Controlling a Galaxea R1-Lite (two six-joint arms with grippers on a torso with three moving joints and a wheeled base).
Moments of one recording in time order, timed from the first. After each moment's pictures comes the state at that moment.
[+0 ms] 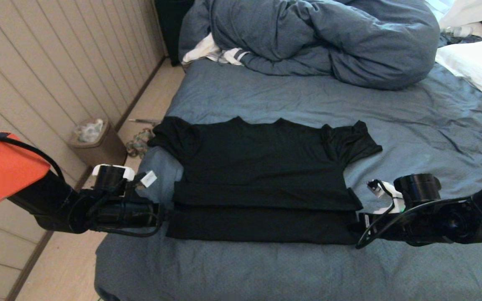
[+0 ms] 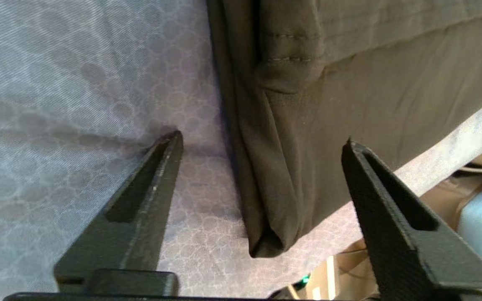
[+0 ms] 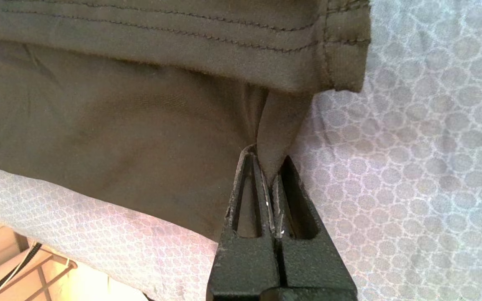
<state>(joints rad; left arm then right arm) -0.17 2.10 -0.87 -0.43 -0.57 -0.11 -0.01 1.96 -0.71 -0.39 0.37 0.07</state>
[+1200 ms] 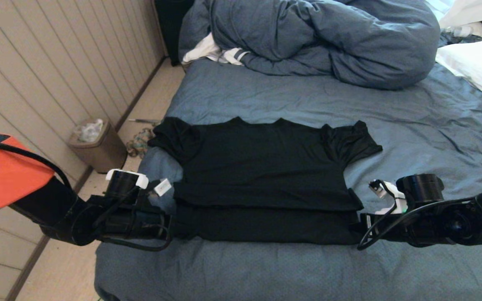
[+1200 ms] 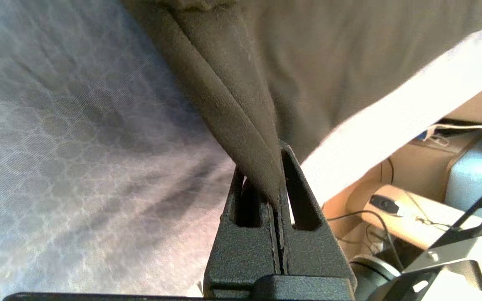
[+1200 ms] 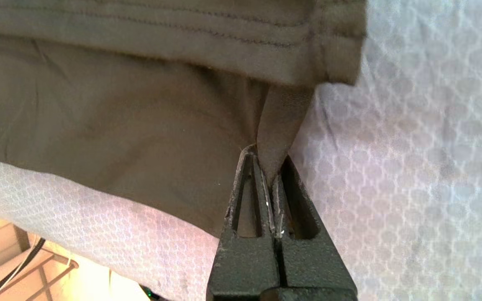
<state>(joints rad) -0.29 2.03 -0.79 -0.42 -0.58 -0.12 -0.02 1.94 -0.69 -0.39 0.37 0.07</state>
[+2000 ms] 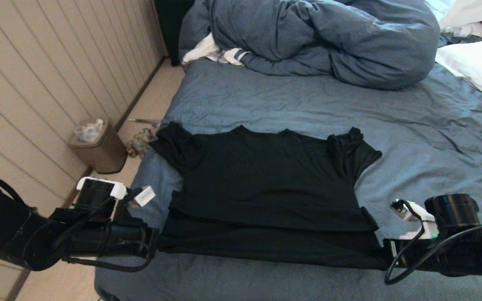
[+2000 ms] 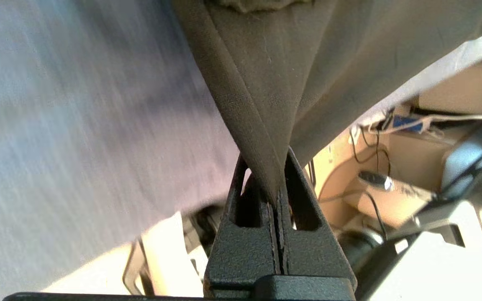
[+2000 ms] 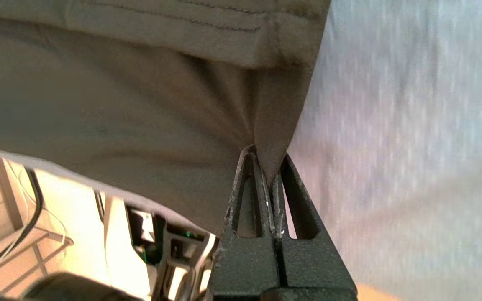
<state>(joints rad) -0.27 1.85 -0.59 -0.42 -0.58 -0.10 -0.07 1.77 -0.46 -0.38 0.37 0.00</state>
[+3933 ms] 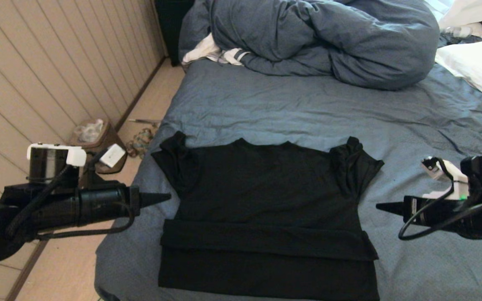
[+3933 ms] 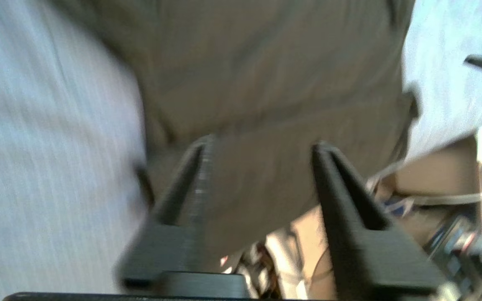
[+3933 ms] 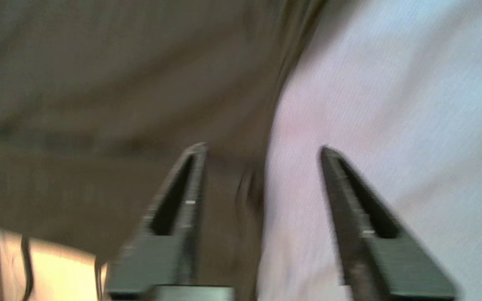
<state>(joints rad) -0.19 1.68 -0.69 -0.50 -0.58 -0.26 -0.14 1.63 -0.68 -0.28 0.37 0.07</state>
